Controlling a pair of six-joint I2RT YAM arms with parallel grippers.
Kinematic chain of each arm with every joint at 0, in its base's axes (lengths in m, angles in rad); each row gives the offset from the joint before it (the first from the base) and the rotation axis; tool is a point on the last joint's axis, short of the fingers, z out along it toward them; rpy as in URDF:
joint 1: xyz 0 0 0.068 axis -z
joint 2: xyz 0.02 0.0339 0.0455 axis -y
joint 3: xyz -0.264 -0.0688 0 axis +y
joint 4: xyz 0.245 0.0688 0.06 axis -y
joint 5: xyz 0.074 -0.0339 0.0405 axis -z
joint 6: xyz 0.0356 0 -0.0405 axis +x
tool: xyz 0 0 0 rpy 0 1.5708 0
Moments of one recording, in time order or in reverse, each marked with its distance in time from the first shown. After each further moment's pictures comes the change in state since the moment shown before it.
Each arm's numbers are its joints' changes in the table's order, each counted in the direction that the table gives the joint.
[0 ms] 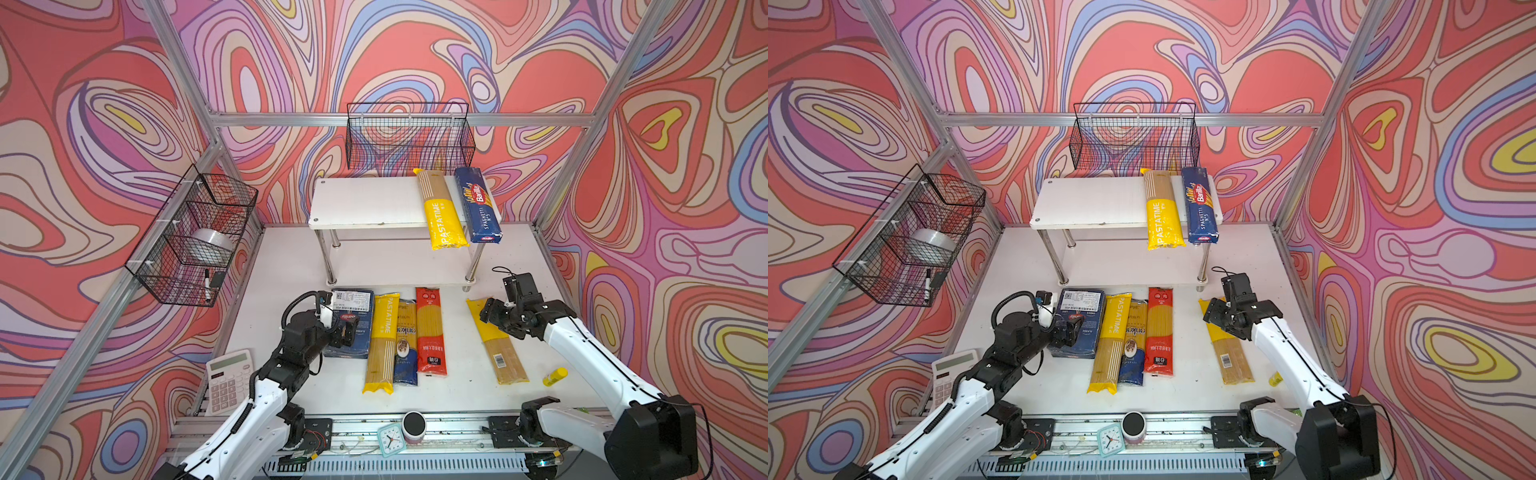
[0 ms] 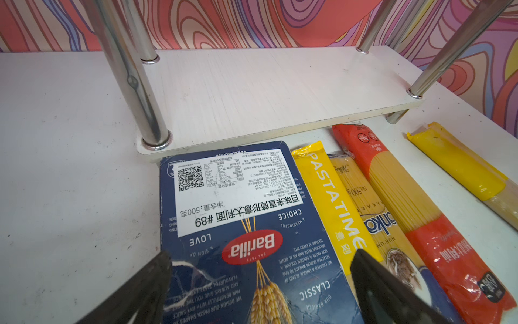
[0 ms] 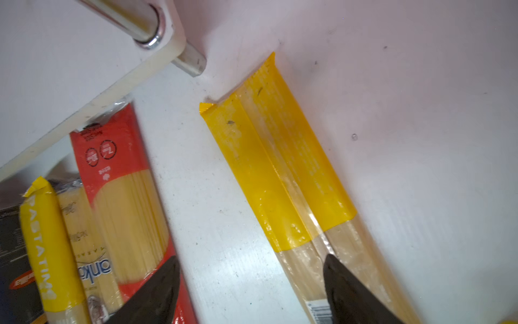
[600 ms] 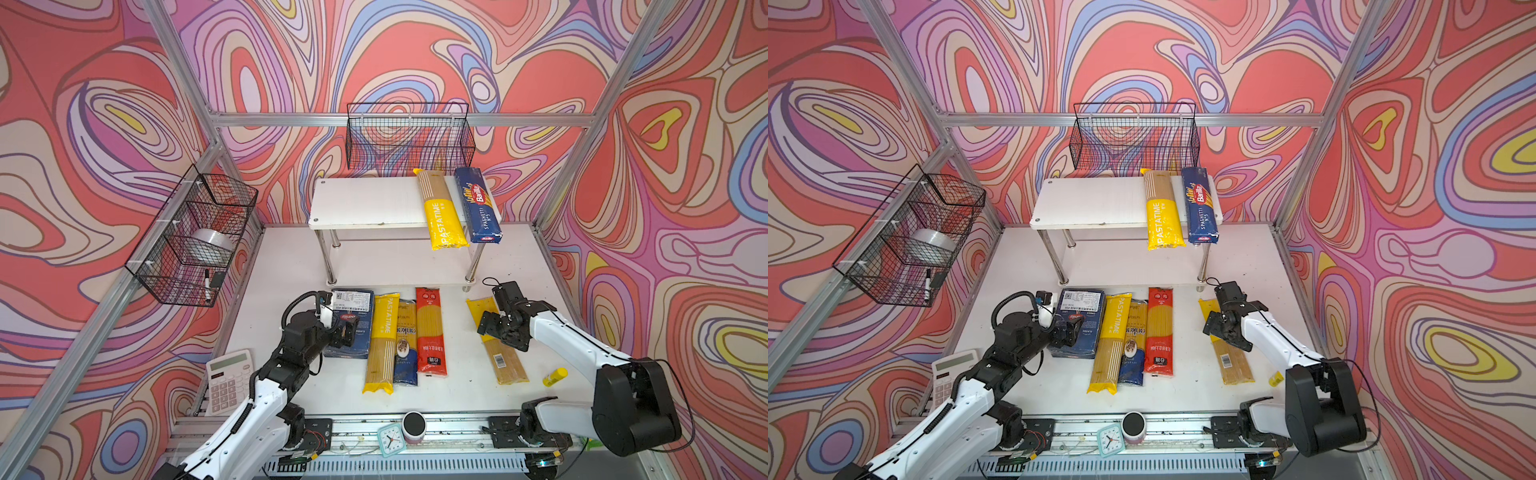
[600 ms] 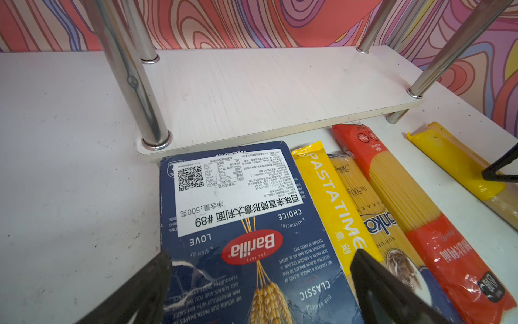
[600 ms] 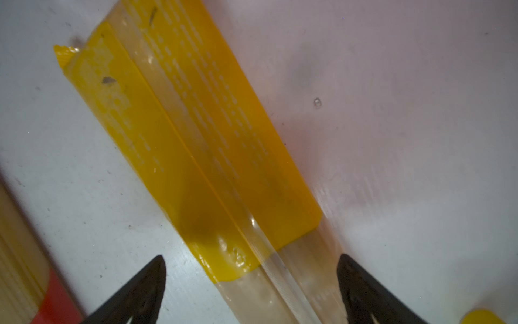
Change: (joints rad) left arm 0.000 0.000 0.000 0.000 0.000 0.000; right arm -0.002 -0.164 0.090 0.064 0.024 -0.006
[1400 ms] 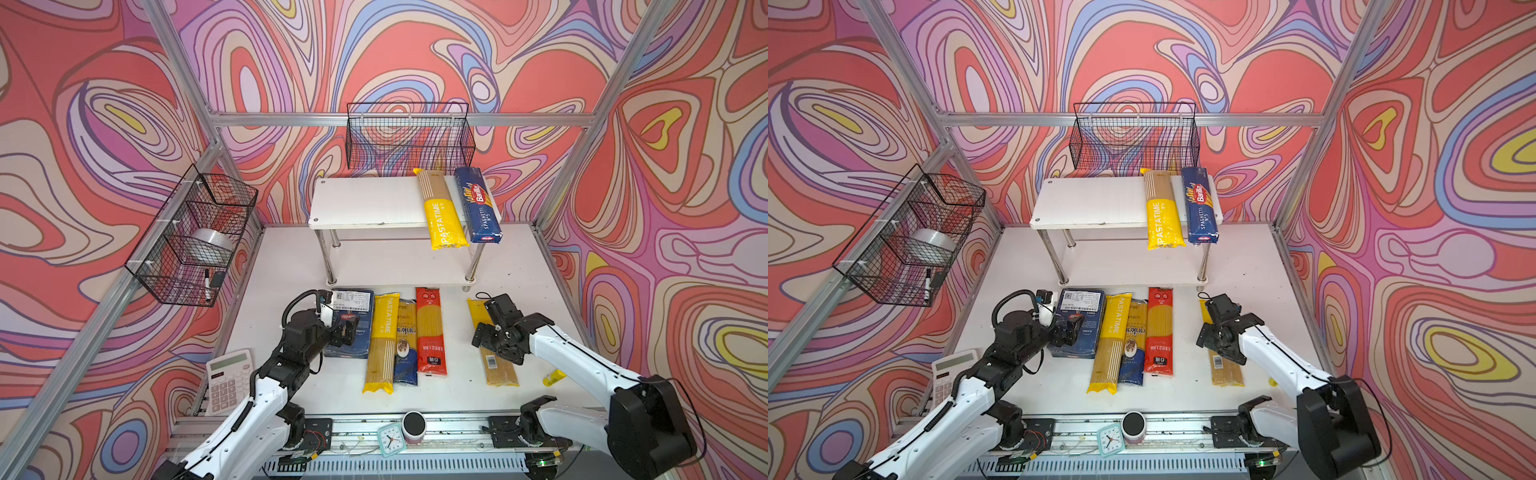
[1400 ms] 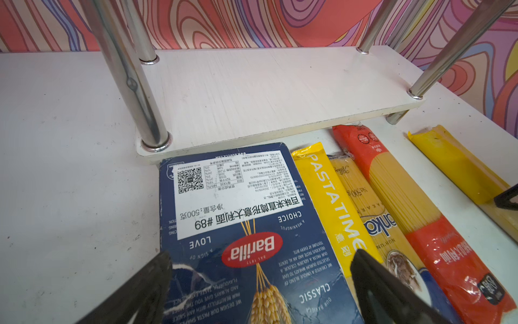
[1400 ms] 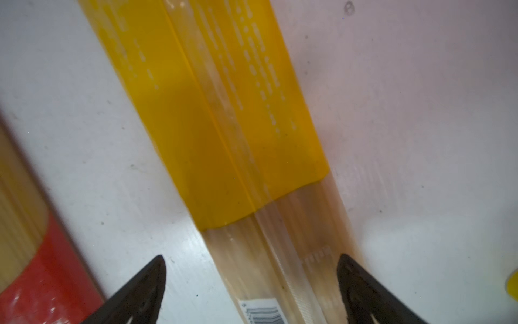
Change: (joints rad) left arm 0.000 -0.013 -0.012 0.000 0.000 0.000; right arm -0.138 0.089 0.071 -0.057 0.037 0.132
